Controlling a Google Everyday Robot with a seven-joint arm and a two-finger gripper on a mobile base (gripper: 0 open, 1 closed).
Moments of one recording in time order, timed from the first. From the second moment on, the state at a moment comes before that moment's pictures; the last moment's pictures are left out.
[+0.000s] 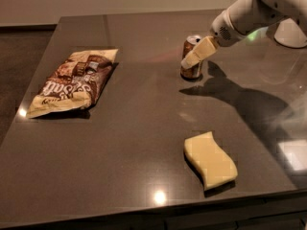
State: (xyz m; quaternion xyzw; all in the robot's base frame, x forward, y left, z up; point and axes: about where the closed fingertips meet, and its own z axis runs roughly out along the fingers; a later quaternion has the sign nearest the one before) arm 0.688 -0.139 0.908 -0.44 0.83 0.11 0.33
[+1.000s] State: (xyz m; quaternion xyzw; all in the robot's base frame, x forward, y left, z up) arm 0.684 -0.113 0.912 -0.44 0.82 0.13 0.33
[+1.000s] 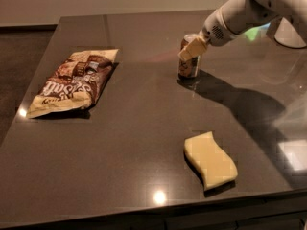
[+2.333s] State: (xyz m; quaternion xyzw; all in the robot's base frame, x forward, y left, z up) arm 0.661 0.020 0.932 -0.56 0.74 0.19 0.32
